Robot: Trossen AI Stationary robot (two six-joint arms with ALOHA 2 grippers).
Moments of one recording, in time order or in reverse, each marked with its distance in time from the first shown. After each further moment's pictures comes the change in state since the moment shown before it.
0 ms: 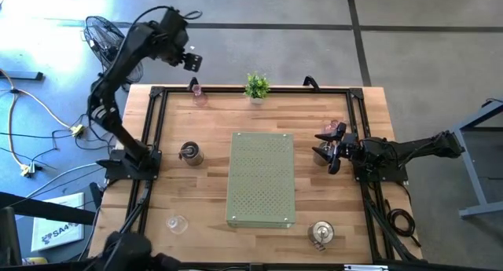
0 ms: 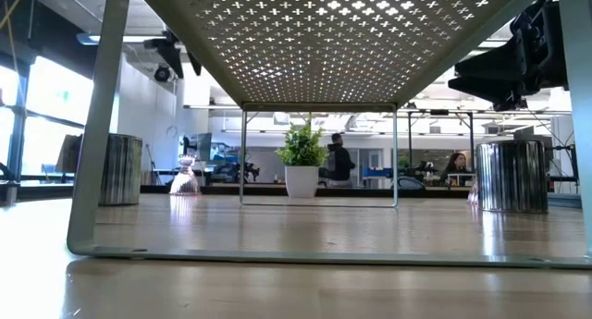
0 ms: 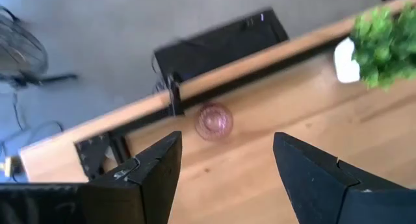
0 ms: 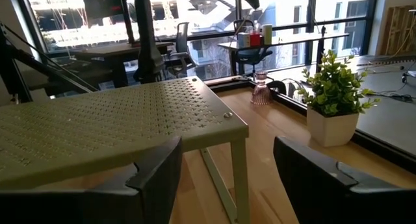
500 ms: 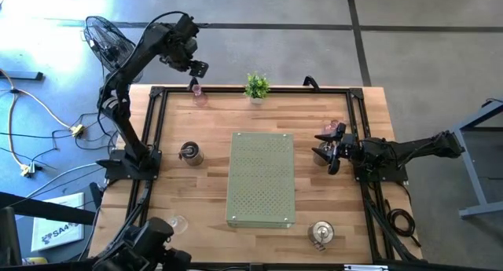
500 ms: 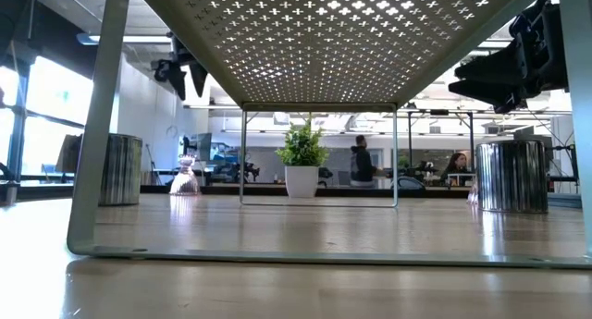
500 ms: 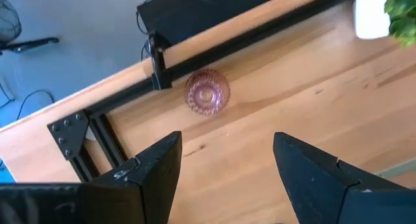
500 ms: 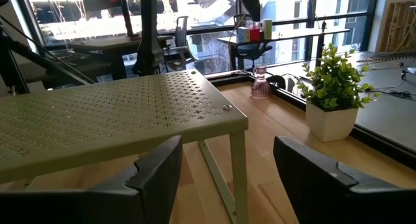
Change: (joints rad) left arm 0.000 0.122 0.000 -0.059 0.042 0.030; right arm 0.000 0.001 0.000 -0.023 0.000 0.001
